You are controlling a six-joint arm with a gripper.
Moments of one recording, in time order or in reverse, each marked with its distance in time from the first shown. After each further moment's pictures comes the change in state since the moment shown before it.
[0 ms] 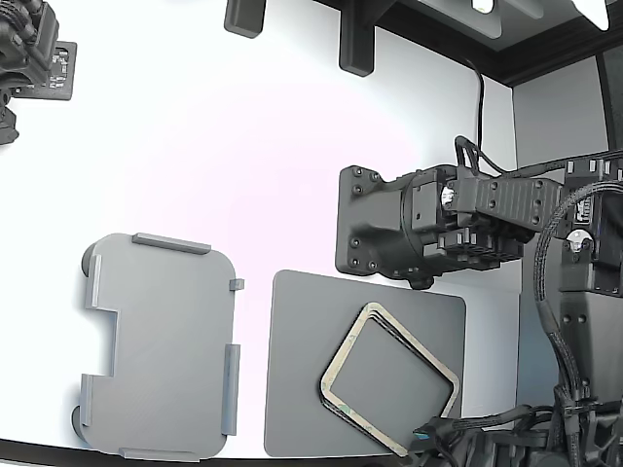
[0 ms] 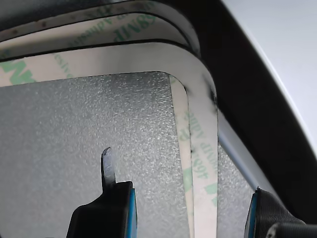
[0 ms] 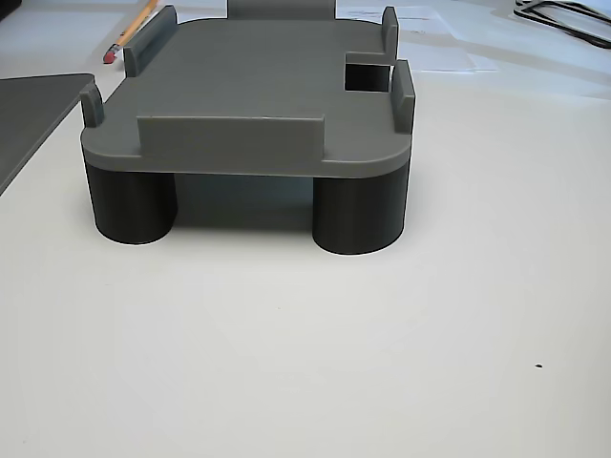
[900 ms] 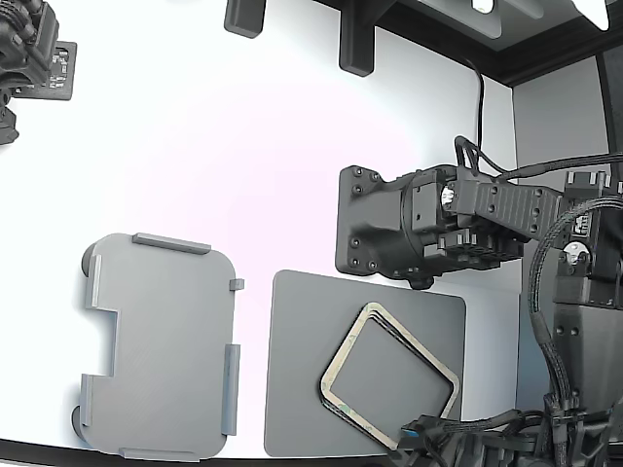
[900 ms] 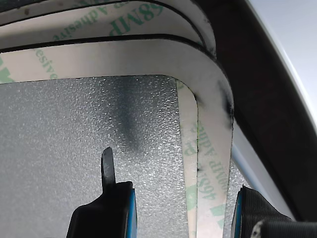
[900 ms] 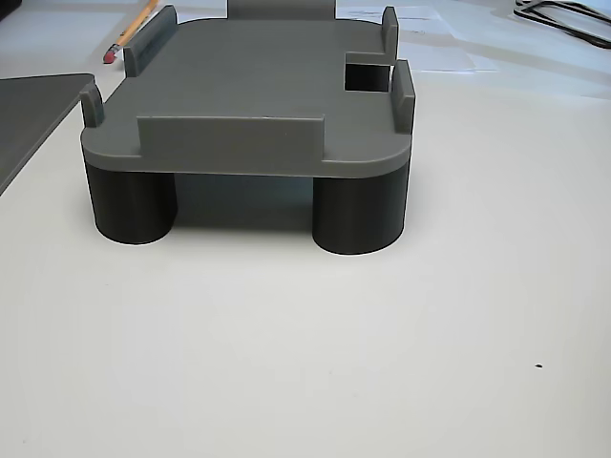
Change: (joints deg) arm 0.6 -3.3 0.3 -1.2 2.1 -0.7
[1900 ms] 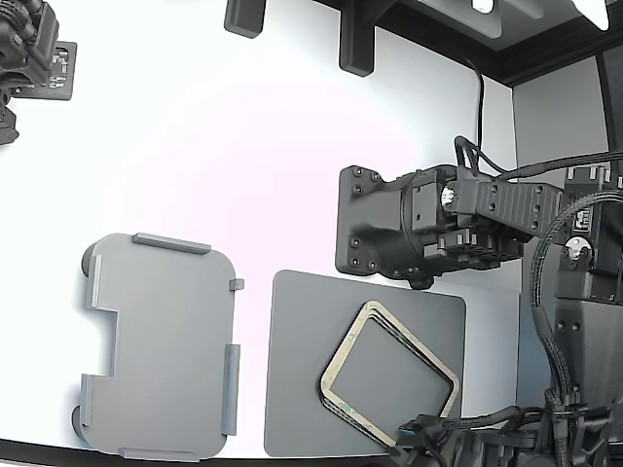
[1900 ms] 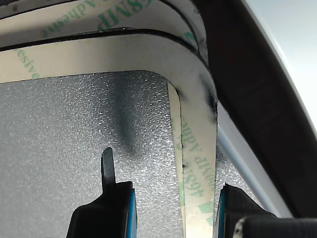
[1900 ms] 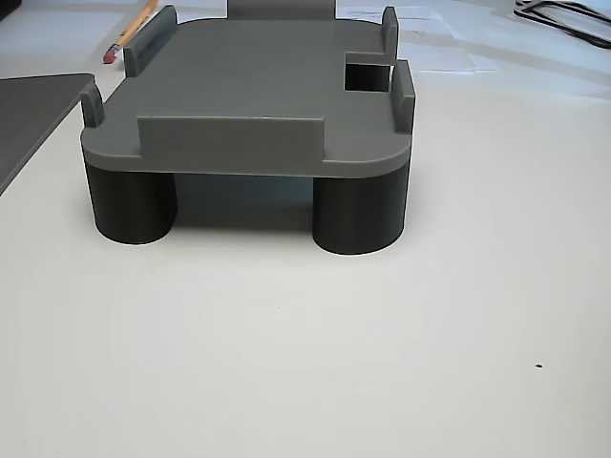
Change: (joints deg) arm 0.1 1.5 2.3 -1.8 1.0 0.6
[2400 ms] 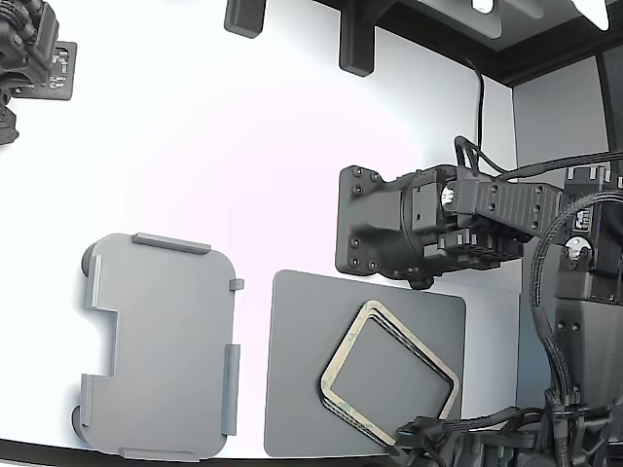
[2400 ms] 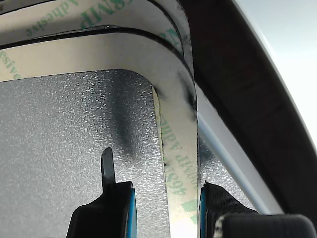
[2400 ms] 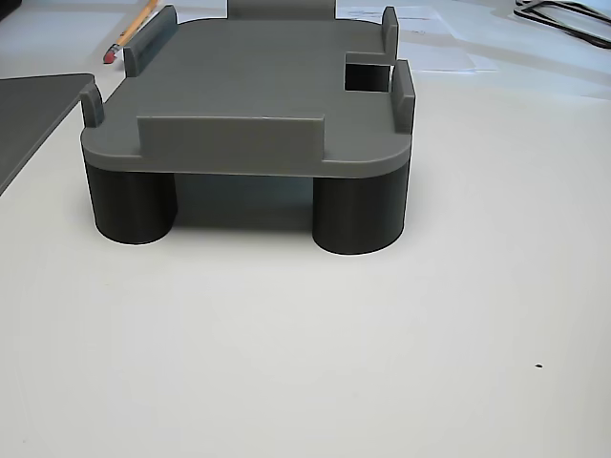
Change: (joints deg) arm 0.0 0.0 0.0 -0.6 0.9 -0.2
